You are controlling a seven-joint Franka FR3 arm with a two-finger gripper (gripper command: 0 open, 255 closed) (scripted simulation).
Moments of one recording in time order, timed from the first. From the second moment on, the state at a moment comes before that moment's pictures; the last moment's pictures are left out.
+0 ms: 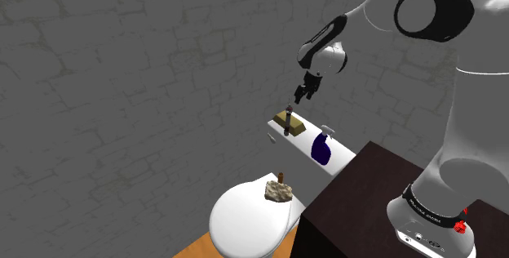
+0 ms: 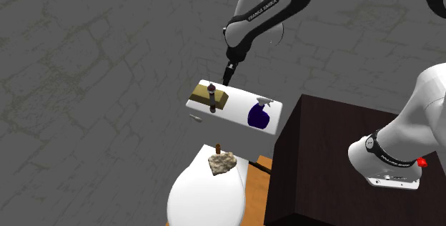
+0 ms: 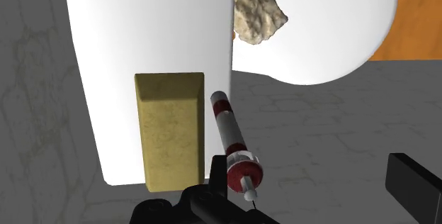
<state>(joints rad) -0.01 0.37 -0.30 -2.11 0.55 2.52 -0.69</state>
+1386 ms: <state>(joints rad) -0.16 0.82 -0.15 -1.71 0.75 2.56 -0.87</state>
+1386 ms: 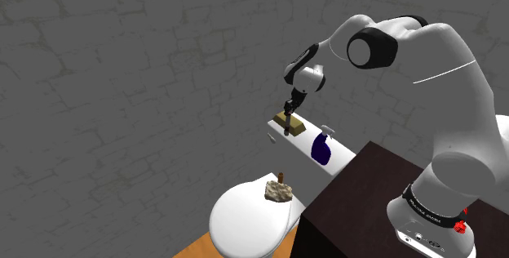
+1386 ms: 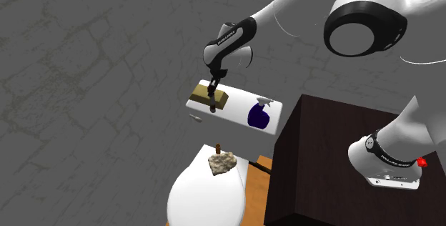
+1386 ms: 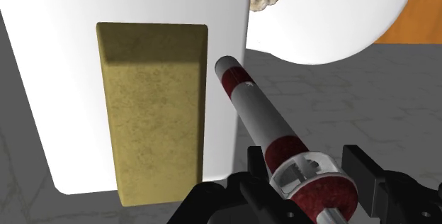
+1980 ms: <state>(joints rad) -0.16 0.81 -0.15 -1.72 0.74 2.55 -0.87</state>
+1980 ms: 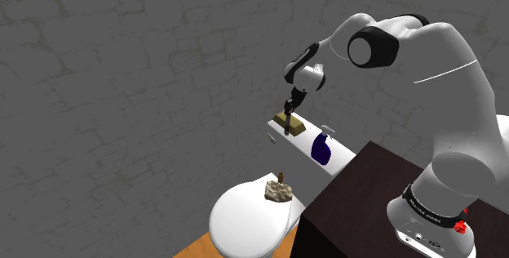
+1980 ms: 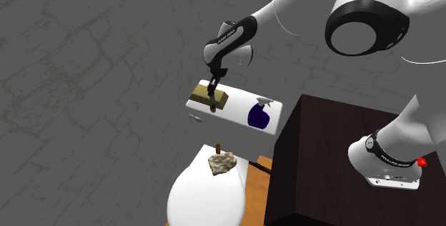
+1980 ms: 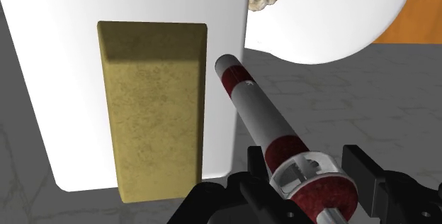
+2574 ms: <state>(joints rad) -0.14 0.71 -0.18 -1.76 0.70 2.49 -0.82</state>
